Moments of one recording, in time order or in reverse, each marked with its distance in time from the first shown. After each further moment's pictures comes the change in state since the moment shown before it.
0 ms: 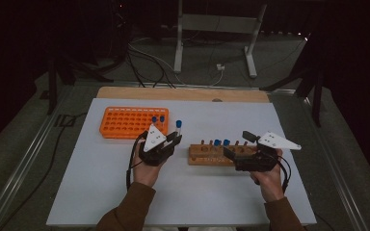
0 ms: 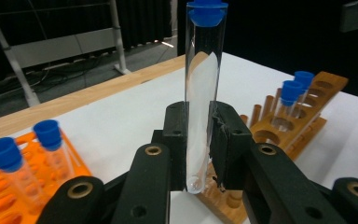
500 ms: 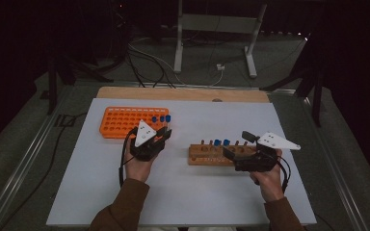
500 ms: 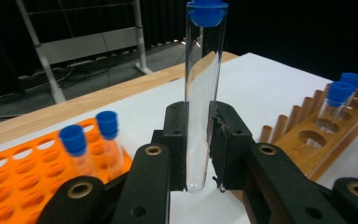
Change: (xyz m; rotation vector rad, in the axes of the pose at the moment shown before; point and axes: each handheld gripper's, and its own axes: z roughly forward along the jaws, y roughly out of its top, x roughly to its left) left arm 0.025 -0.002 -0.008 0.001 0.080 -0.019; right arm 0.000 -0.001 0.001 0.002 0.004 -0.004
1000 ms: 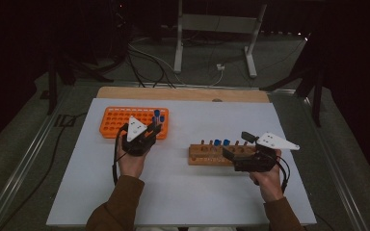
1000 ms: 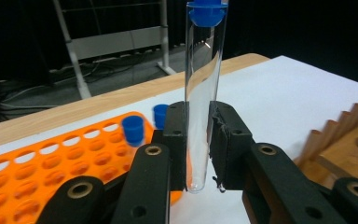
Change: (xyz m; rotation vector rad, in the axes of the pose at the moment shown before) left arm 0.025 -0.004 -0.001 -0.002 0.093 -0.036; right arm 0.000 -0.001 0.001 0.005 0.003 0.000
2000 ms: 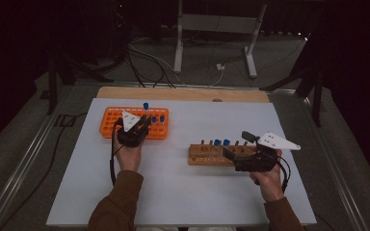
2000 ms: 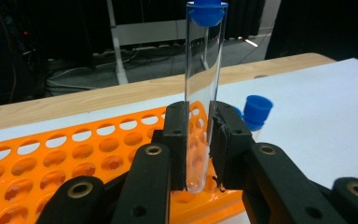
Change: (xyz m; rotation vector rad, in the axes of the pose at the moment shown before) left arm 0.032 -0.013 0.027 0.034 0.162 -0.076; right arm -0.001 0.001 -0.001 -0.010 0.006 0.000
